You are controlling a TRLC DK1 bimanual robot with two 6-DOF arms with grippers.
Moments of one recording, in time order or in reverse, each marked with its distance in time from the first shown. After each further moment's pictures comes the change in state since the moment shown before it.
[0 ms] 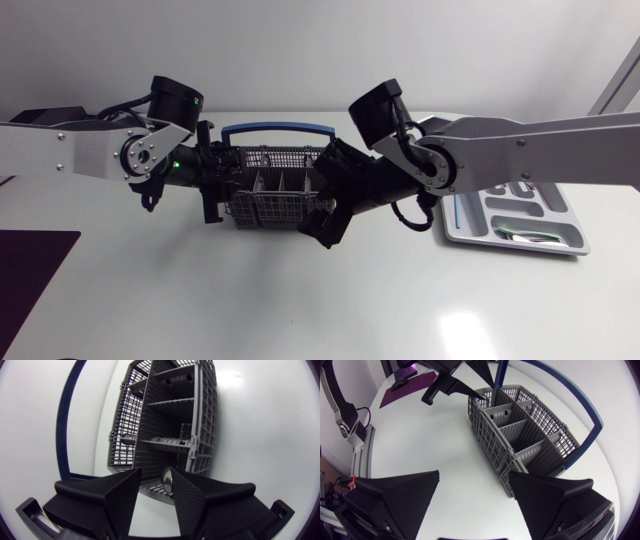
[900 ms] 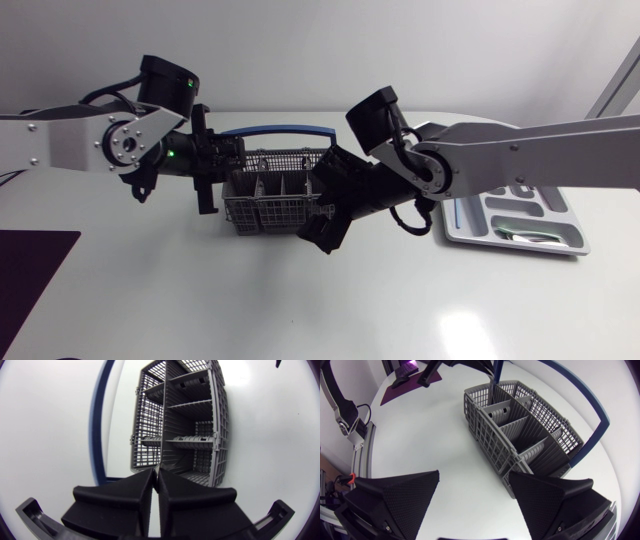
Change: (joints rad) left arm -0.032 -0.088 0.029 -0.065 -0.073 0.026; right arm 0.007 0.011 -0.012 0.001 0.000 0.000
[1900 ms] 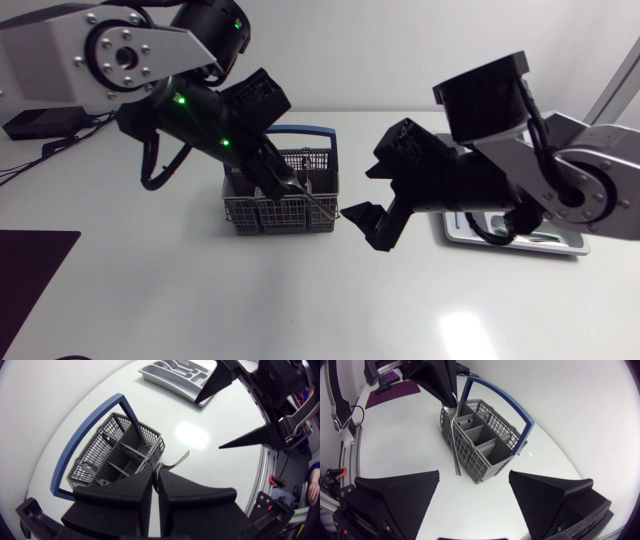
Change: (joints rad) left arm -0.224 0.015 0.330 -0.504 0.246 -0.849; right arm -0.041 -0.418 -0.206 -0.008 0.188 -0.042
